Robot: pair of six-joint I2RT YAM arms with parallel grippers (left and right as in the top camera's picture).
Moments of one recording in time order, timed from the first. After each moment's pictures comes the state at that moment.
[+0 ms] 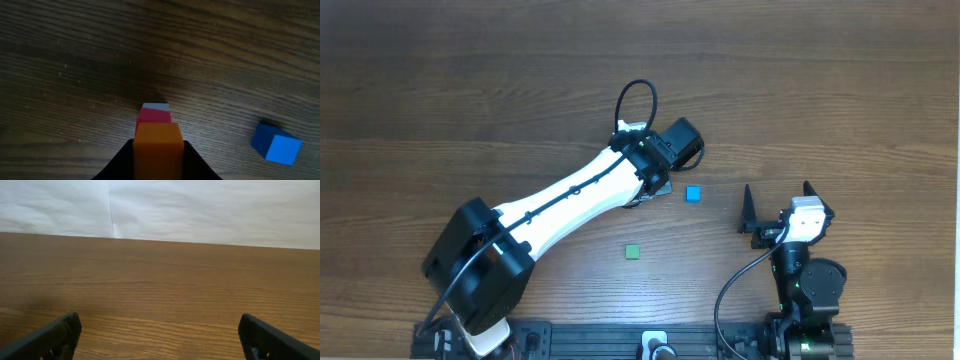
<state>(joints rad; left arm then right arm) -0.84 1.87 1.41 -0.95 -0.24 -1.01 0.01 0.02 0.01 -0.07 -0.05 -0.03</state>
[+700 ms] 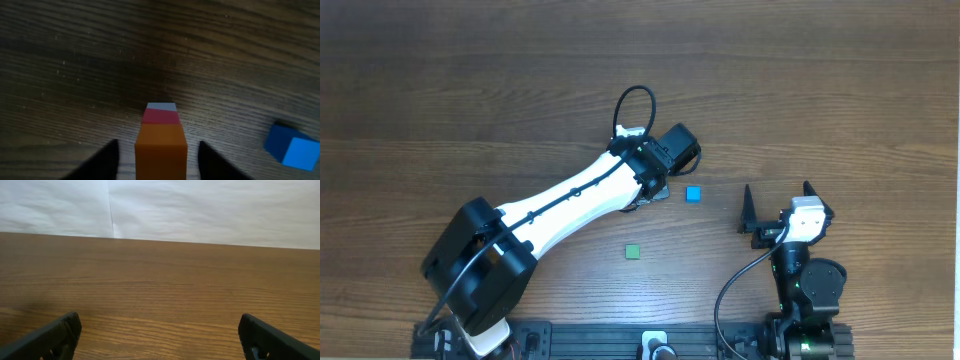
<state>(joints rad) -0.84 1.87 1.36 -0.91 -0.24 -1.01 0.01 0.02 0.01 -0.07 -0.05 -0.03</state>
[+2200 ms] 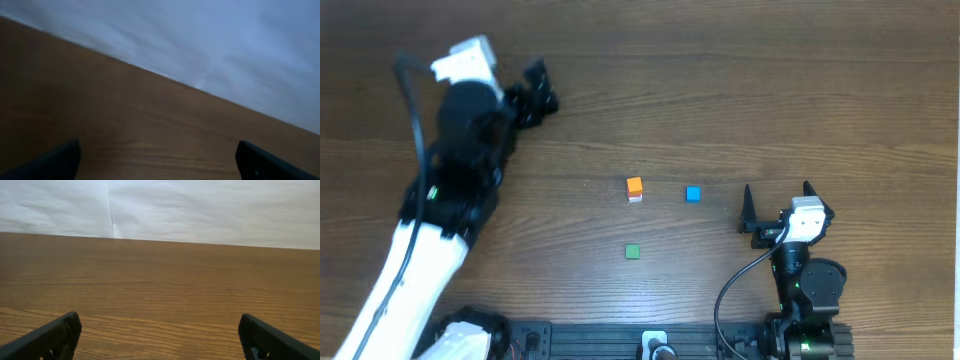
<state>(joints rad) -0.27 1.10 0.96 -0.23 -0.22 -0.49 0.01 0.02 0.01 -0.07 -0.05 -0.03</state>
